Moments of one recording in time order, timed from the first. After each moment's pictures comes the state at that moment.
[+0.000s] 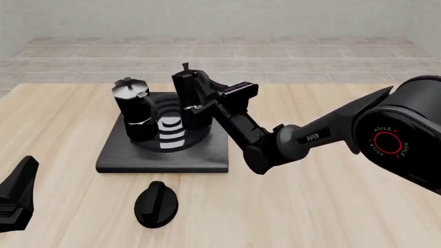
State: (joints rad) left arm 0.00 0.01 0.00 0.00 0.00; right arm 0.66 2.17 -1.12 -1.21 0.11
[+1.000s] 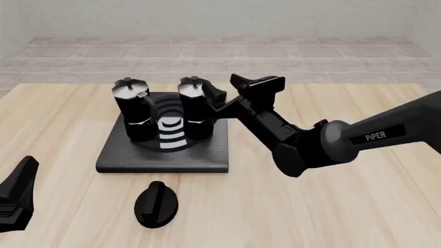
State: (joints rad) left arm 0.00 0.01 0.00 0.00 0.00; right arm 0.63 1.91 -0.88 -1.06 0.13
